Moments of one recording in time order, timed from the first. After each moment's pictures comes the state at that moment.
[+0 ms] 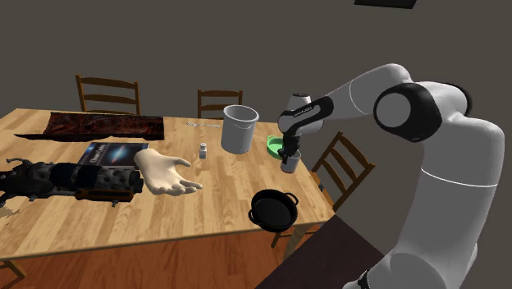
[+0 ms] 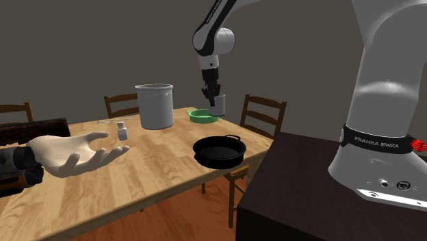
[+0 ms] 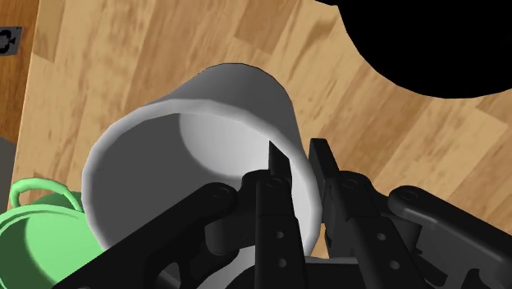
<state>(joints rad) -0.15 0.39 -0.18 -1.99 -0.03 2.31 -0.25</state>
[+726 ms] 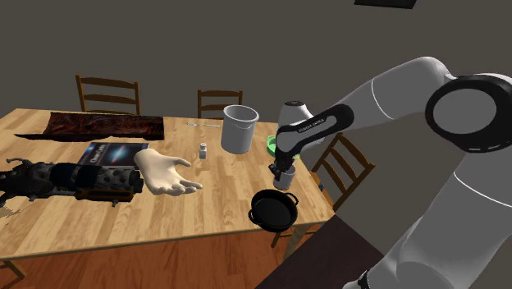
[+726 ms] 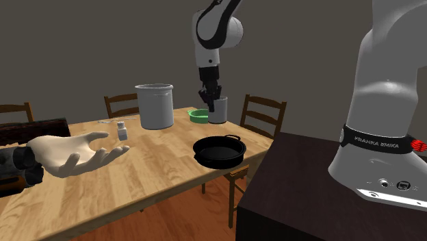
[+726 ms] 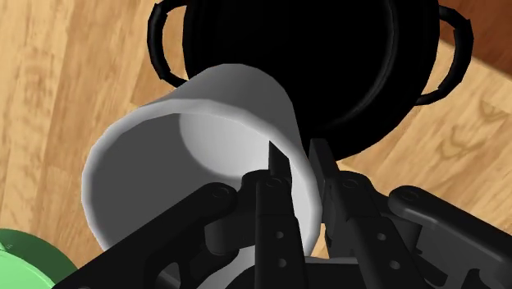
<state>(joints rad) 0.00 0.12 -0.12 -2.34 -0.08 2.38 -0.01</state>
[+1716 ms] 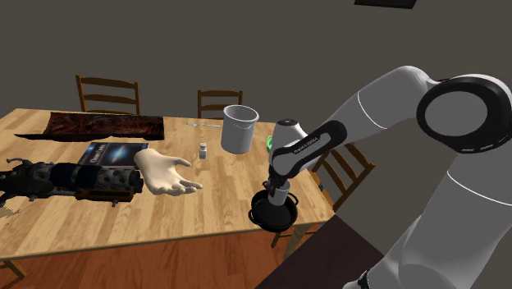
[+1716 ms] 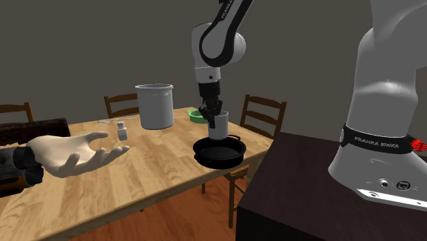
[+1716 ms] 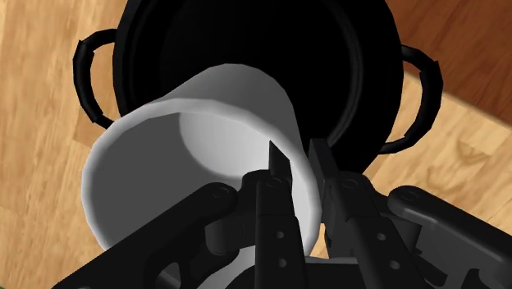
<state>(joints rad) 0.05 0.17 -0.08 -2.45 -0.09 2.53 0.09</state>
